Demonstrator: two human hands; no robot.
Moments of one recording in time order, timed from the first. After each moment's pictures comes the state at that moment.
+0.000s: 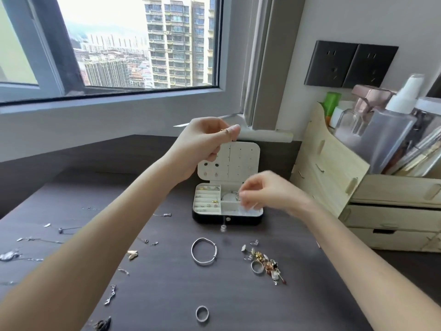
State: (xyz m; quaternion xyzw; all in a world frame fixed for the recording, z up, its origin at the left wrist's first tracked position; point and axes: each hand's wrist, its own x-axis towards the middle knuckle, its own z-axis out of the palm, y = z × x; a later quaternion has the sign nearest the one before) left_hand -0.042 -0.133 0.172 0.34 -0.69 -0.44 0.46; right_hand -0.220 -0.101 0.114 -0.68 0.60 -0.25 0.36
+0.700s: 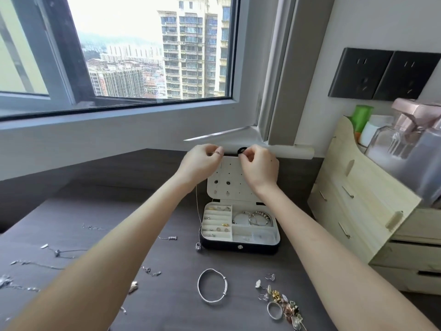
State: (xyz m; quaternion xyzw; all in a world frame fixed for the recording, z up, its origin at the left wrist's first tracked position) left_hand -0.039 -0.206 0.138 0.56 -0.70 -0.25 0.38; right_hand -0.179 -0.223 0.109 -0.61 0.65 -0.45 0.00
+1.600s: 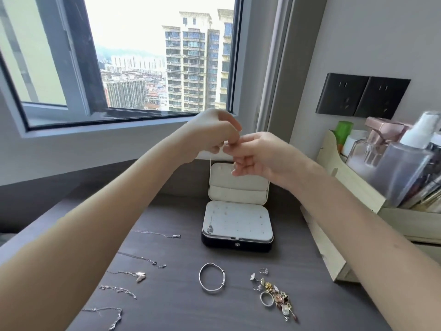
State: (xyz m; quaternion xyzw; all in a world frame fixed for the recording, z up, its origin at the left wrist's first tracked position) left_hand -0.035 -0.140 0.240 0.47 -0.73 -0.33 0.37; right_hand -0.171 -0.121 0.215 -0.64 0.44 -0.40 0.49
